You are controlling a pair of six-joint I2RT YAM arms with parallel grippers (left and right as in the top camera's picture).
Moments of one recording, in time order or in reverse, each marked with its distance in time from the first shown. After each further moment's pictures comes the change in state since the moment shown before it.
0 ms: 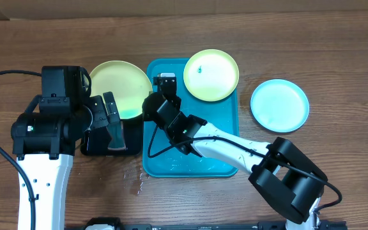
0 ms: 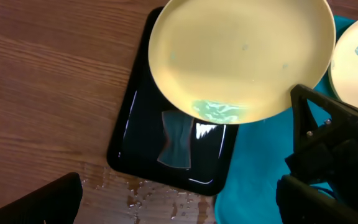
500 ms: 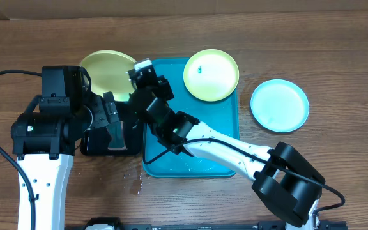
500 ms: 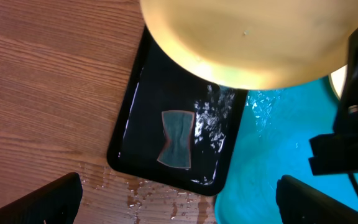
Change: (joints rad) left arm 0.000 0.000 0.000 0.000 0.000 0.000; right arm 0.048 0.000 0.142 0.048 0.258 -0.545
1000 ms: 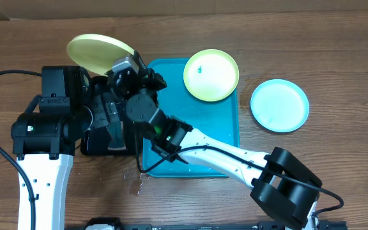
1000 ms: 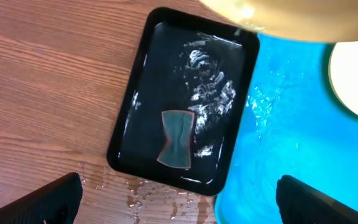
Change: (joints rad) left arm 0.000 0.000 0.000 0.000 0.000 0.000; right arm 0.063 0.001 0.024 0.402 0.203 -0.531
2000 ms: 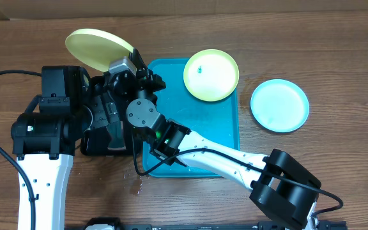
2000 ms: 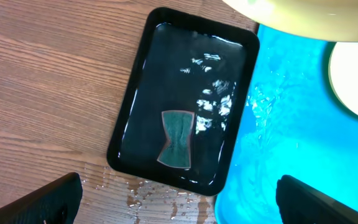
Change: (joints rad) left arm 0.000 0.000 0.000 0.000 0.000 0.000; right arm 0.018 0.000 0.002 0.090 0.055 -0.084
